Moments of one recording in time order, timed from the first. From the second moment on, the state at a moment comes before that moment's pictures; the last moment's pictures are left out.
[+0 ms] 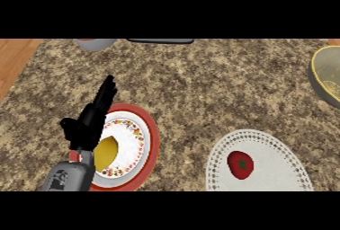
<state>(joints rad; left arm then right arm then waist) -0.18 0.06 -0.09 -1.52 -0.05 0.07 0.08 -0.46 -1.06 -0.12 -1.04 0.03 0.35 -0.66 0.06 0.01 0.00</state>
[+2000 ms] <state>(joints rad) -0.19 0.04 -0.09 -1.53 -0.05 0.06 0.08 -0.89 -0.97 -0.12 -0.19 0.13 0.51 -0.79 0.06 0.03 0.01</state>
